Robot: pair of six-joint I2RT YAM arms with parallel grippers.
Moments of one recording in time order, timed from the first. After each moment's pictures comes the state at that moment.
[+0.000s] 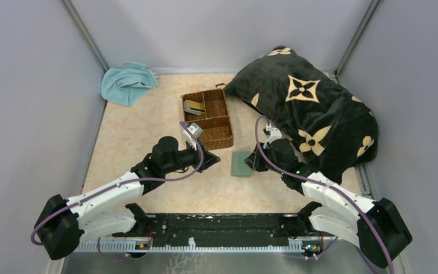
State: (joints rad) left arm -0.81 1.02 0.54 0.23 0.22 -0.46; right arm 0.61 0.96 0.43 0.02 -0.08 0.58
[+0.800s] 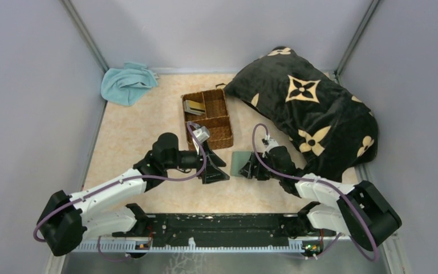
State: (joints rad) left arm -0.80 1.08 0.58 0.34 0.69 -0.46; right arm 0.58 1.14 0.27 0.25 -0.24 0.68
